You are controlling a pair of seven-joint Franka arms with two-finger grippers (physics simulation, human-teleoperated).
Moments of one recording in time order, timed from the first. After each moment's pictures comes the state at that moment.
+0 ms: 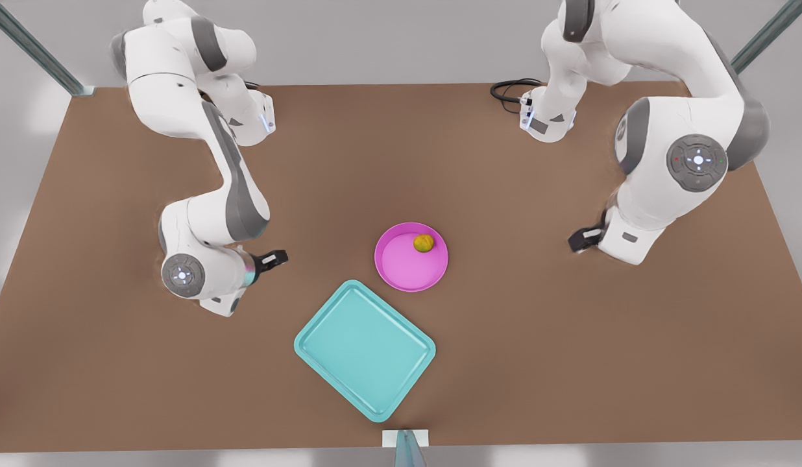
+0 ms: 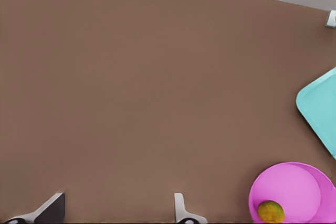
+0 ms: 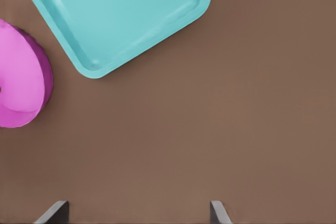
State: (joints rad) left arm -0.49 0.34 0.41 -1.17 -0.13 1.38 -0.36; right arm 0.29 0.57 0.02 -1.31 0.19 1.55 -0.12
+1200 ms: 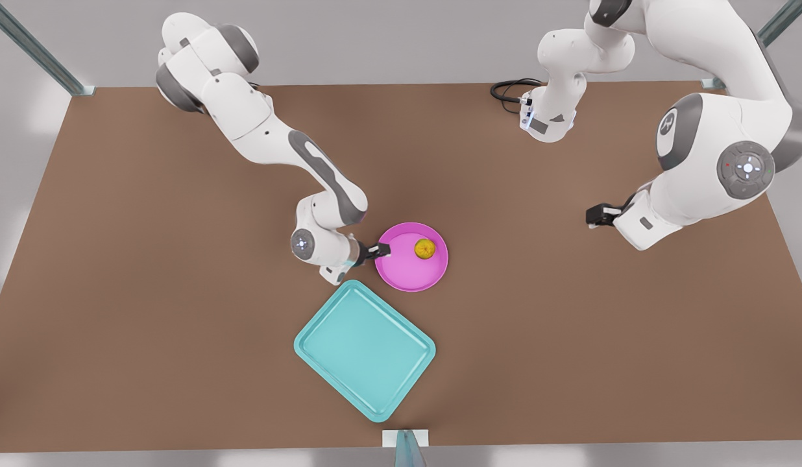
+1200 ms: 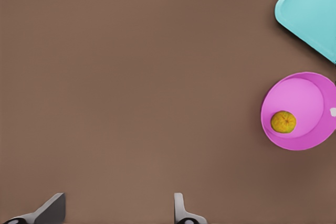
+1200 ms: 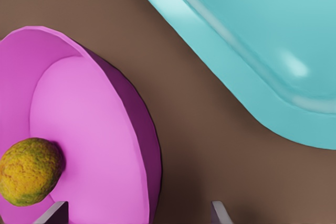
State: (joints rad) left arm -0.07 0.28 -0.11 -1.25 0.01 1.34 -0.06; right arm 0.41 0.70 0.25 -1.79 0.61 2.49 -0.05
